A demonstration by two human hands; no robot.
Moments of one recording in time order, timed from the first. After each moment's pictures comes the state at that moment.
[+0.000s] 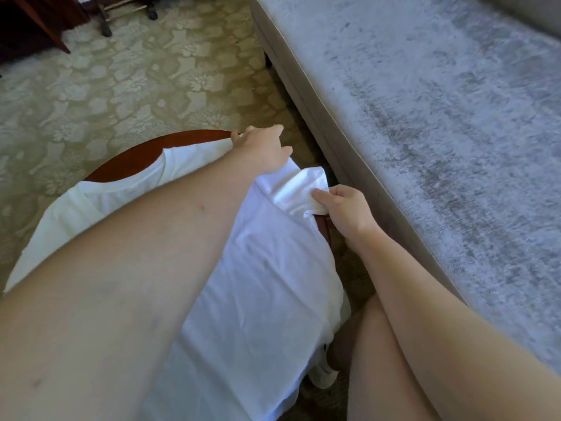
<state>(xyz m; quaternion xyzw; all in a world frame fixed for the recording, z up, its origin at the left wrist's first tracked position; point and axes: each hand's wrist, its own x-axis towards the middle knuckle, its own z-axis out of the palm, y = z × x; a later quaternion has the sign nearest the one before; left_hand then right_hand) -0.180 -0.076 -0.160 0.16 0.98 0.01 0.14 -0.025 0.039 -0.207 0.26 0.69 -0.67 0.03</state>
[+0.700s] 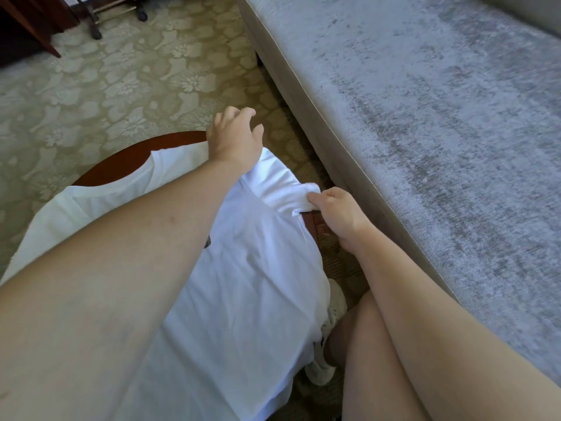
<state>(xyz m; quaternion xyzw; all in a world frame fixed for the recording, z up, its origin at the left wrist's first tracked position) -0.177 -0.090 -0.162 0.14 0.98 0.14 -0.05 -0.021 0.048 -0.210 0.28 0.67 -0.68 0.08</state>
